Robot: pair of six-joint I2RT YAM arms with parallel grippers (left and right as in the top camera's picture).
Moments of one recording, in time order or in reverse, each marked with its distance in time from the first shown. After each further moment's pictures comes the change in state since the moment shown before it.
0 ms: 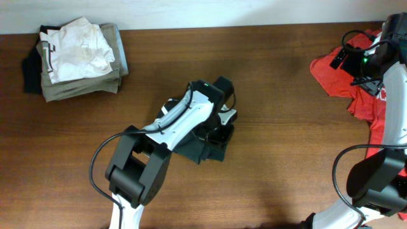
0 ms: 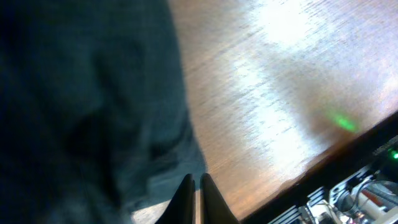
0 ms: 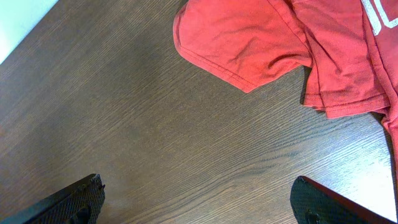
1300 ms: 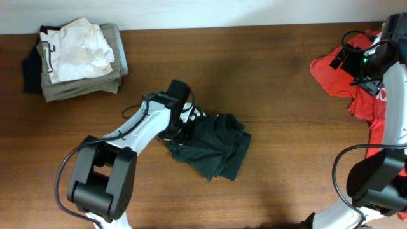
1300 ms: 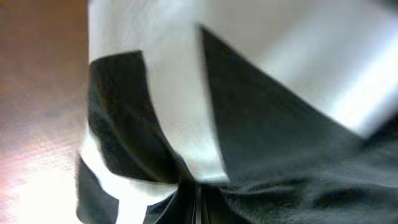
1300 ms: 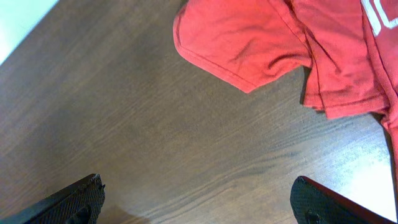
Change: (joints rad) left arm 0.235 -0.214 -0.408 0.320 -0.222 -0.018; right arm 0.000 0.000 0.000 0.000 0.000 0.000
